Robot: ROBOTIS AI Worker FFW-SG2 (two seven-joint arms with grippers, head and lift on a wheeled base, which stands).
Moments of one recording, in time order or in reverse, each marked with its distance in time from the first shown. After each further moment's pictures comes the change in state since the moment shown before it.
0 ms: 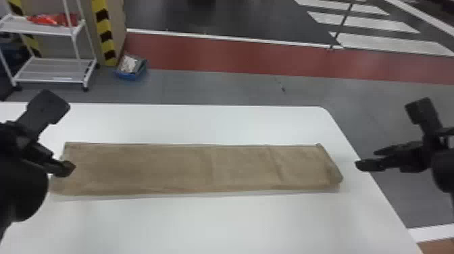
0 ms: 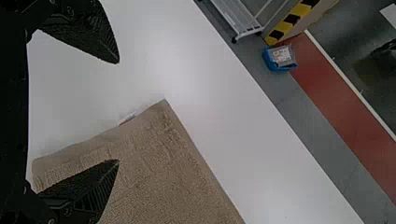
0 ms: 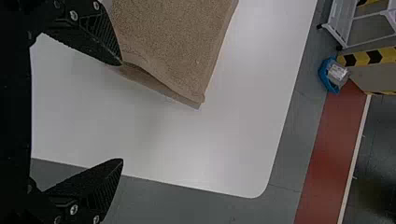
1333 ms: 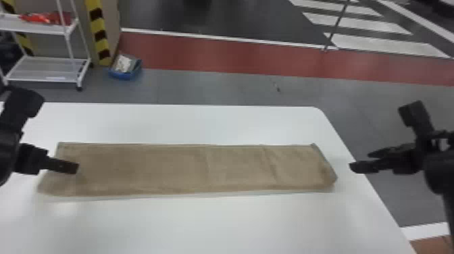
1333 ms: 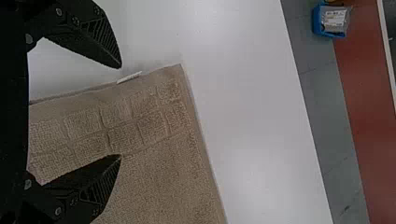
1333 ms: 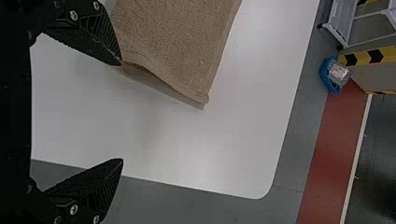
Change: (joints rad) left arm -0.160 -0.022 0.115 0.242 0.336 0.123 -0.009; right arm 0.011 0.006 -0.011 0.002 0.000 -0.006 0.000
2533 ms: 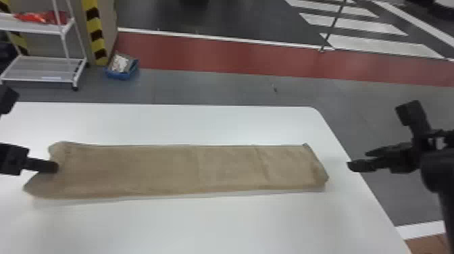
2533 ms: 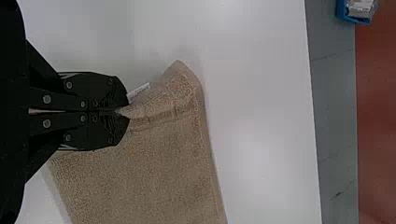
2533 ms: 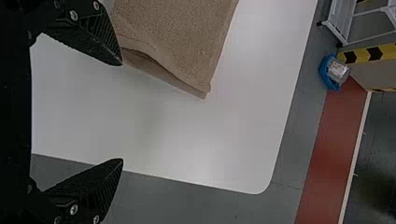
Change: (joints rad) left arm -0.010 0.039 0.041 -0.032 0.023 0.109 -0.145; right arm -0.005 -0.006 -0.002 0.004 0.000 0.000 -0.003
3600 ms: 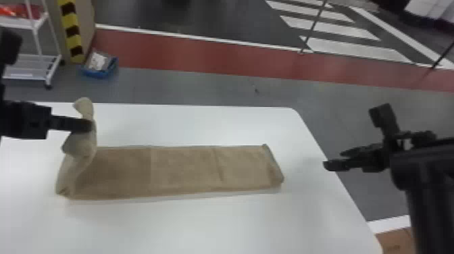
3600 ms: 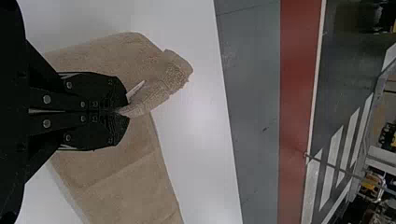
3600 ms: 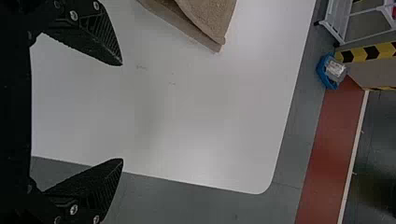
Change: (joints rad) left arm -0.009 -0.134 -0.041 -0.399 0.189 0.173 0.101; right arm 0.004 0.005 -0.012 0.008 -0.014 -0.006 -0.010
